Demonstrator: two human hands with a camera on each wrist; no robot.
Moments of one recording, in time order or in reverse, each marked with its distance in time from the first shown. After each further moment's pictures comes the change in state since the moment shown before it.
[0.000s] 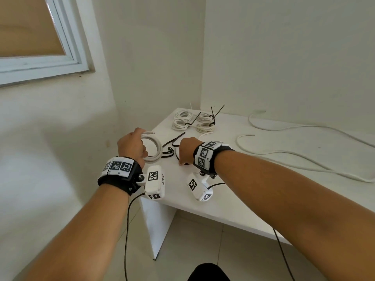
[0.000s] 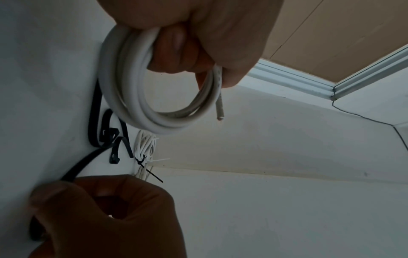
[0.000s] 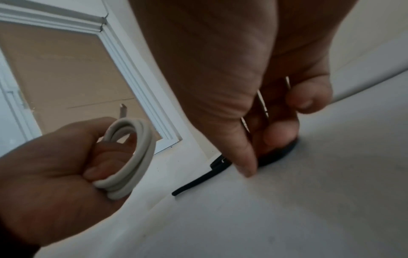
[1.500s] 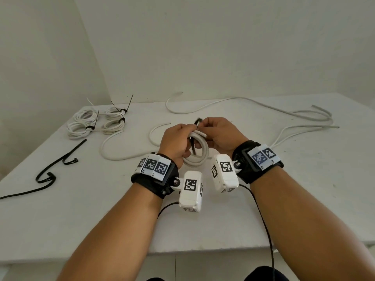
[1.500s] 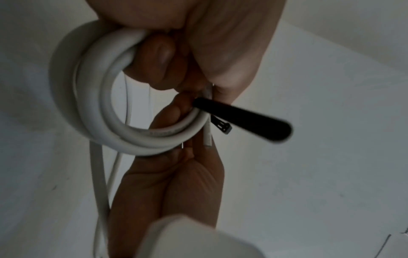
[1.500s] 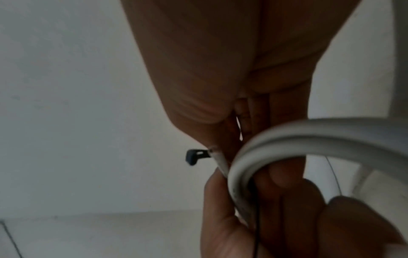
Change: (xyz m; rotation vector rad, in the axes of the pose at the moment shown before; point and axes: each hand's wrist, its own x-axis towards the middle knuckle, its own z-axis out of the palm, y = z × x) left_hand -0.172 -0.124 0.279 0.279 -0.779 -0.112; right_hand -0.163 0.282 -0.010 1.594 0.406 0.193
